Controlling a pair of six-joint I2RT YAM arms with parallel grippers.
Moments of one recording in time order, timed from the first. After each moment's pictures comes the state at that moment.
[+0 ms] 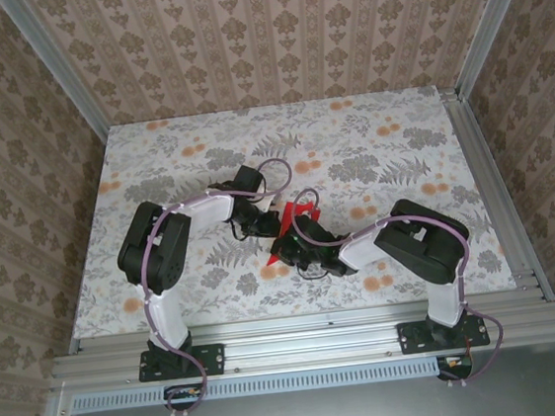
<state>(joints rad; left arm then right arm) -0.58 1.94 1.16 -0.53 0.42 -0.19 0.86 1.89 0.75 0.50 -0.10 1.39</state>
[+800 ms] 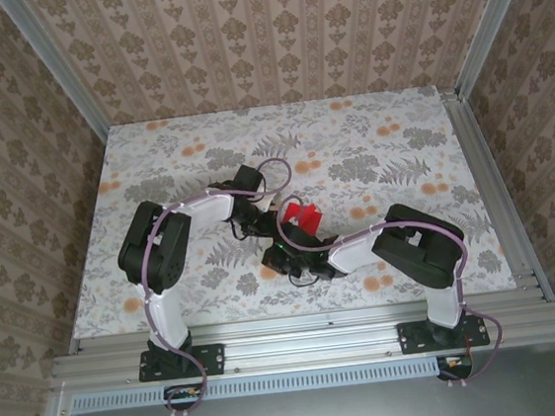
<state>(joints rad) -0.58 1.94 1.17 -0.54 0.43 -0.19 0.95 1.90 0.85 0.32 -0.07 1.36</state>
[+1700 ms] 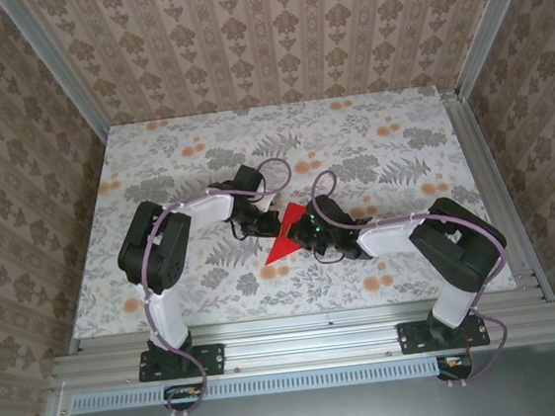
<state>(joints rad) -0.58 1.94 1.17 -0.54 0.43 -0.19 0.71 1.72 0.74 0.28 -0.17 1.28</state>
